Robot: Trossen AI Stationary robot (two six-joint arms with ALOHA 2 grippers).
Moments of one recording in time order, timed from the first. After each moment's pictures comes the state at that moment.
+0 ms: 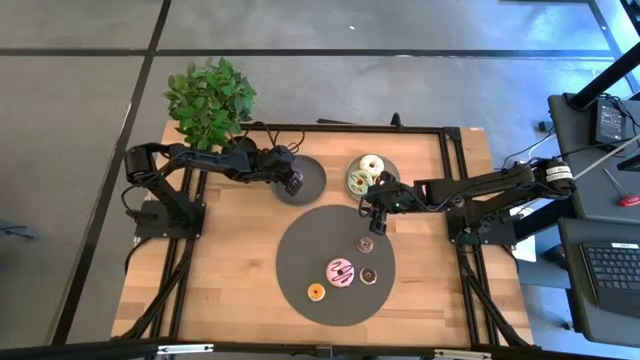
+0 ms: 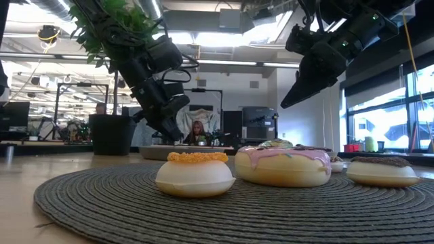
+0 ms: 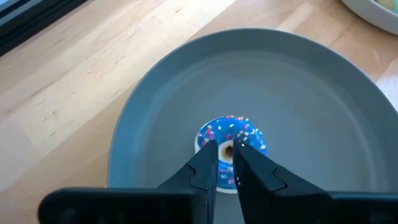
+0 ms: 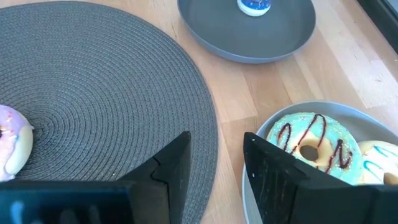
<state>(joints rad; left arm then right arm) 0.39 1.60 0.76 -0.05 -0.21 -0.36 0.03 1.29 0.68 -0.16 0.24 0.13</state>
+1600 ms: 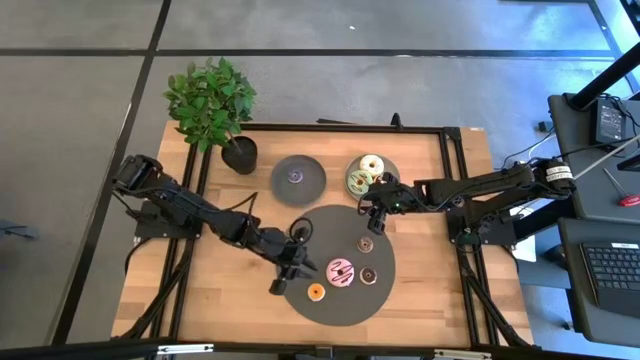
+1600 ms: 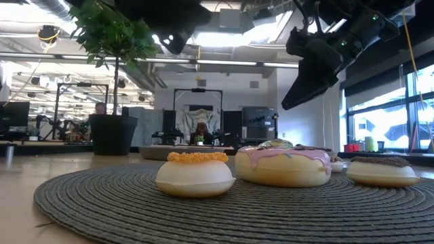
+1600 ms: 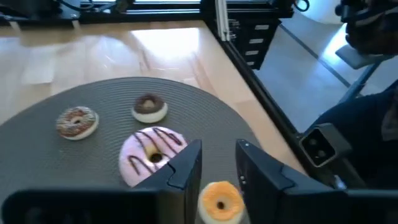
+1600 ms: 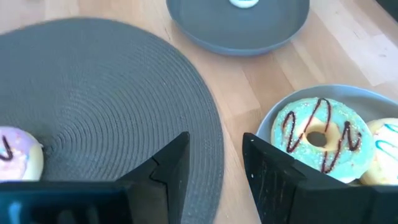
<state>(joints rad) -0.36 1.56 0.87 0.24 0.01 -0.14 0.03 1.29 0.68 -0.17 0.24 0.26</state>
